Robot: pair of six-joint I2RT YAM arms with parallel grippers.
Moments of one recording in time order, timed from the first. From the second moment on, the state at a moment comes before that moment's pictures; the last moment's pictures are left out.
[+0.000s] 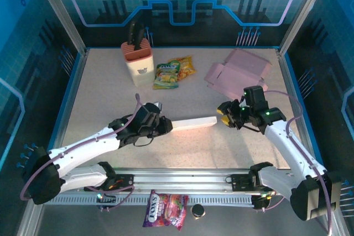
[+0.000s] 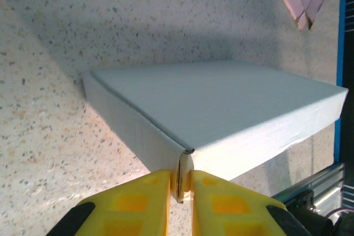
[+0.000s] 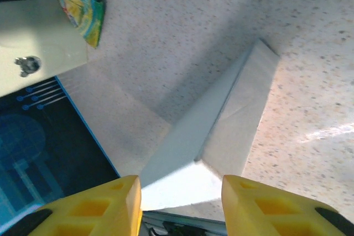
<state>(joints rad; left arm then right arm) -0.79 1.12 0.70 -0.39 0.06 -1.03 0.23 1.02 0.78 -0.69 -0.48 1.20</state>
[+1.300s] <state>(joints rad) -0.58 0.75 0.56 -0.38 0.16 -0.99 0.62 1.72 0.97 -0.52 -0.47 0.81</state>
